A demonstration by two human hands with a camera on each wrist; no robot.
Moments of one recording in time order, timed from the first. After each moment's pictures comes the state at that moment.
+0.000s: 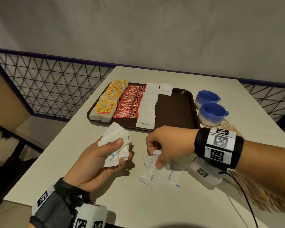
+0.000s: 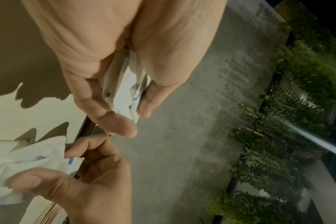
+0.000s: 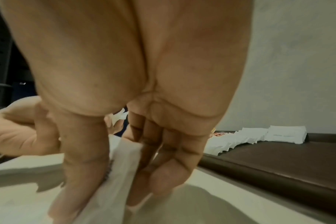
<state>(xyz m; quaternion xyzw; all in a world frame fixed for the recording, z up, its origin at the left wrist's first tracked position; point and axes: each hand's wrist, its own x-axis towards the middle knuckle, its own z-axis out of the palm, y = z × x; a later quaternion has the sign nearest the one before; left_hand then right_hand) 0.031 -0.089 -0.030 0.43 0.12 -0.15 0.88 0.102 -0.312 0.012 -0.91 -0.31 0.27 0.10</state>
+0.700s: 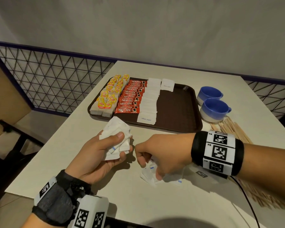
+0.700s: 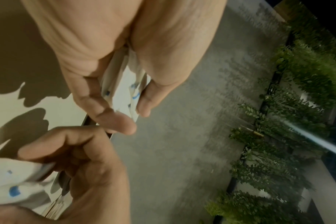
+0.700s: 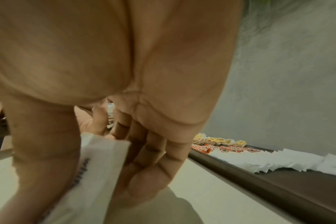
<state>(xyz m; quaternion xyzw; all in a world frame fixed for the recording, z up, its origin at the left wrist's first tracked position) 0.035 -0.087 -0.035 0.44 0.11 -0.15 0.88 0.077 -0.292 0.011 -0.87 -0.38 0.30 0.06</state>
